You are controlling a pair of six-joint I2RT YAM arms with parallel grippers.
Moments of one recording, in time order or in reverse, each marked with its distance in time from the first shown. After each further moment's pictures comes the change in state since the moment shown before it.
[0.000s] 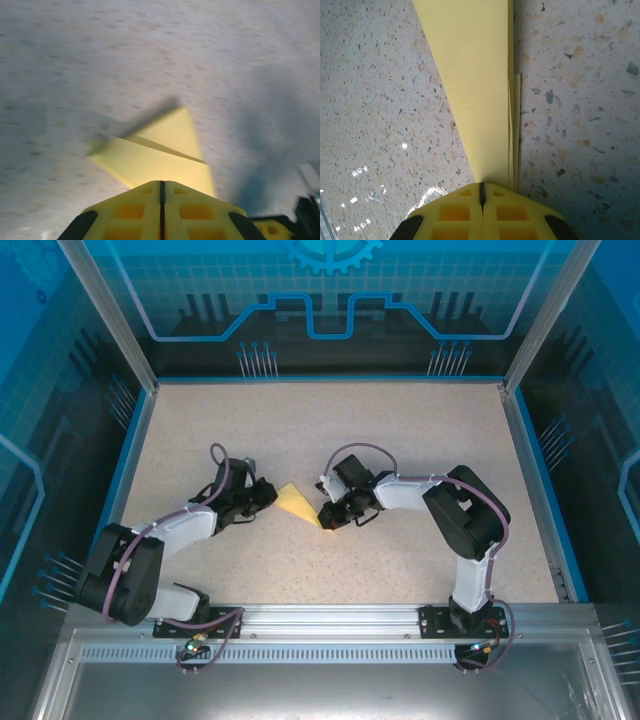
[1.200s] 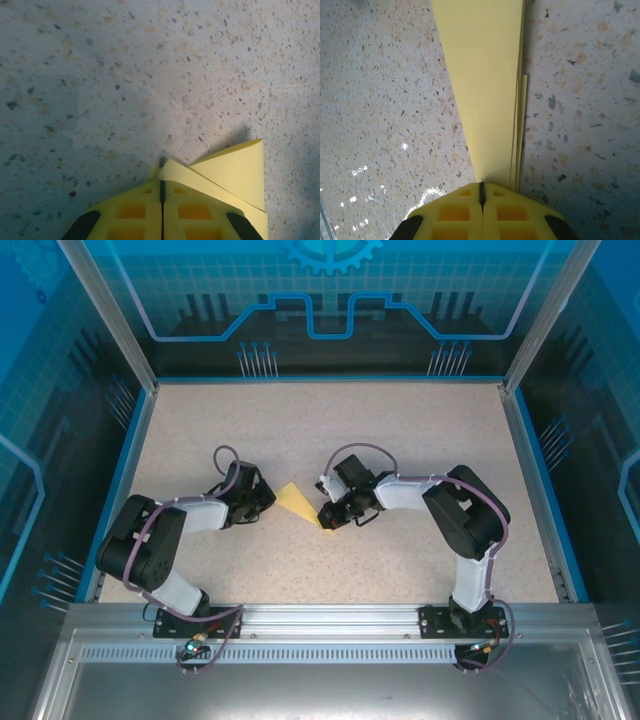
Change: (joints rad) left arm 0.034 0.204 0.023 0.067 -0.132 -0.103; right arm -0.006 0.003 -0.007 0.019 -0.010 -0.015
